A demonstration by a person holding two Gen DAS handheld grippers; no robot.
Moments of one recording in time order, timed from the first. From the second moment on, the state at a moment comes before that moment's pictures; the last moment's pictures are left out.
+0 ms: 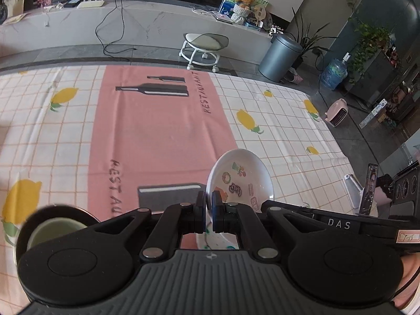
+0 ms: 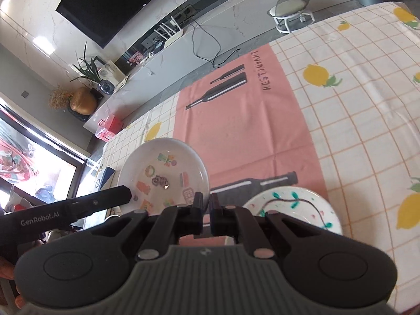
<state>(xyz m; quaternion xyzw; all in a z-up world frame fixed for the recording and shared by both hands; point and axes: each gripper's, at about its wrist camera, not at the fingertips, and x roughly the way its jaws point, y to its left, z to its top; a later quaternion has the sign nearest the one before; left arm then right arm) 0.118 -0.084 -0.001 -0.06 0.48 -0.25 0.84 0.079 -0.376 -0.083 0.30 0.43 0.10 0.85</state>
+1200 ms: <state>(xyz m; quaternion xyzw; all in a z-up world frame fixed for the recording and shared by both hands) 0.098 -0.121 -0.105 -0.11 0.56 -0.18 0.80 0.049 -0.399 -0.153 0.23 0.46 0.01 0.86</state>
